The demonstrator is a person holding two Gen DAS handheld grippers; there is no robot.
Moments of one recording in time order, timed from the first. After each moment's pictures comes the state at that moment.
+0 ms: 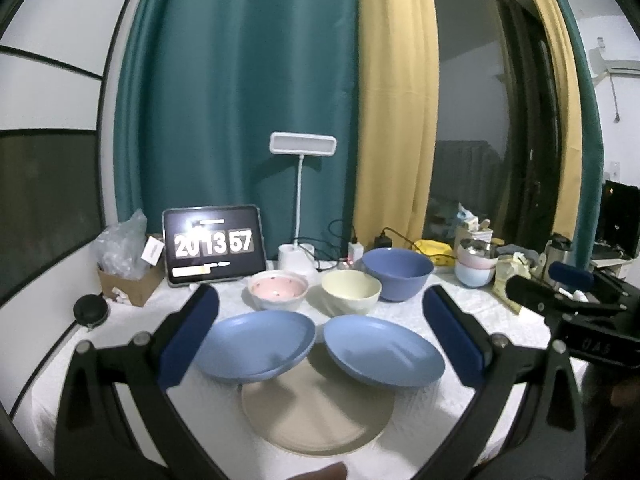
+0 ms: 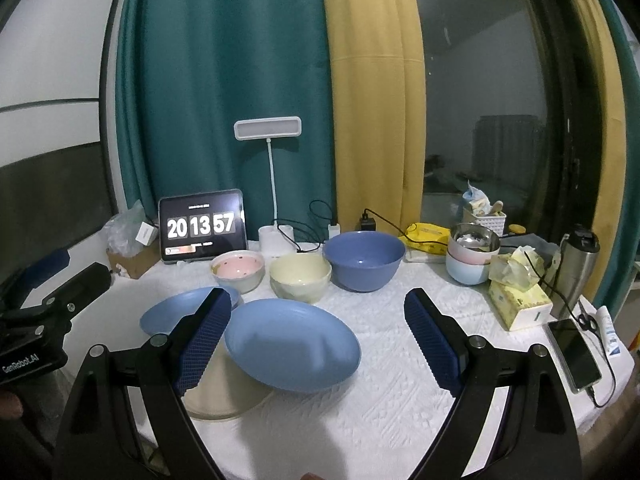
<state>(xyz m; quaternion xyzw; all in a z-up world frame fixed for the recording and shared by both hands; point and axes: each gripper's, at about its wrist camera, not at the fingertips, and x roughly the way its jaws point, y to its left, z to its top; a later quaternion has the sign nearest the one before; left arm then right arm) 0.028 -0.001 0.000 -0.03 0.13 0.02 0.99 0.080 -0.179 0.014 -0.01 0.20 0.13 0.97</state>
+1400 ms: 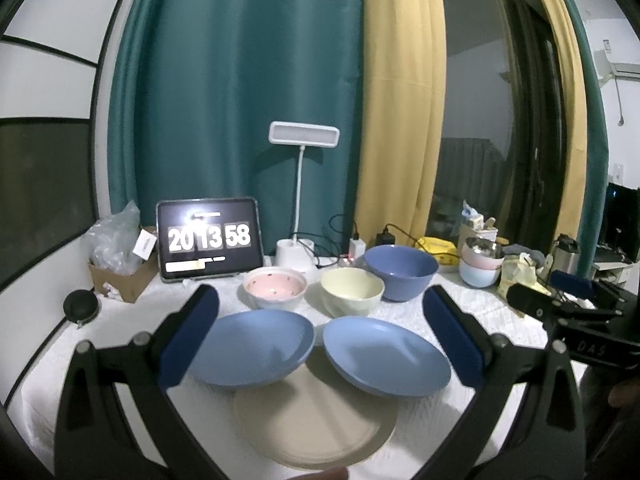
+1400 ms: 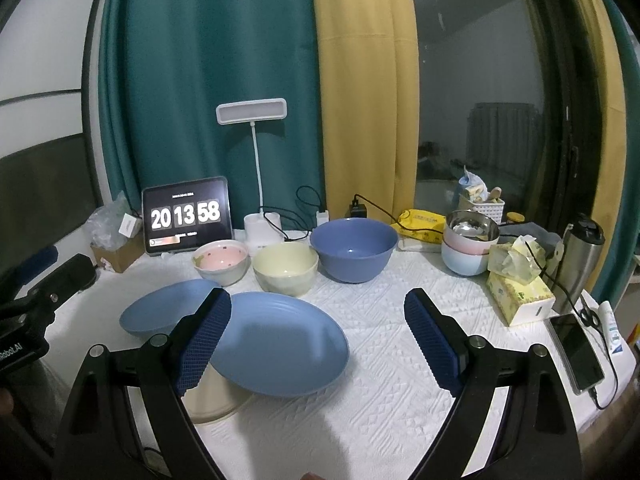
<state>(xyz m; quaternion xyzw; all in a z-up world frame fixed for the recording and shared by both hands) 0.050 0.000 -0.017 -0.04 0.13 0.02 0.99 0.104 -0.188 -0.001 -0.01 0.22 0.11 0.97</state>
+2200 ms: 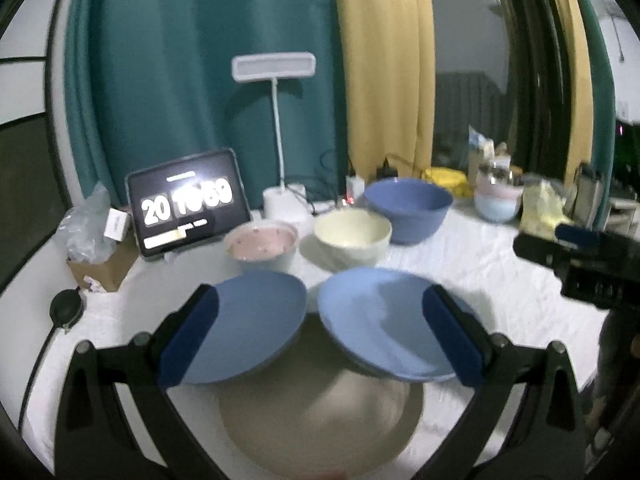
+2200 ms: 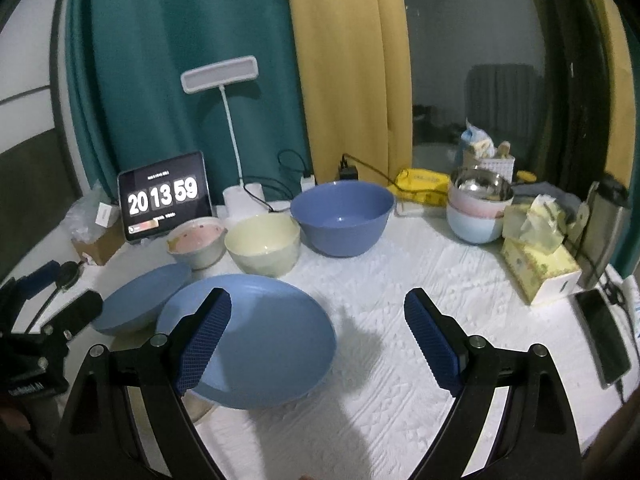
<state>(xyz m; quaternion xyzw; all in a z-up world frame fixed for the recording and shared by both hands) 0.128 -0.025 -0.061 0.03 0.24 0.02 0.97 0.174 -0.207 -0.046 0.02 0.29 0.11 0.95</state>
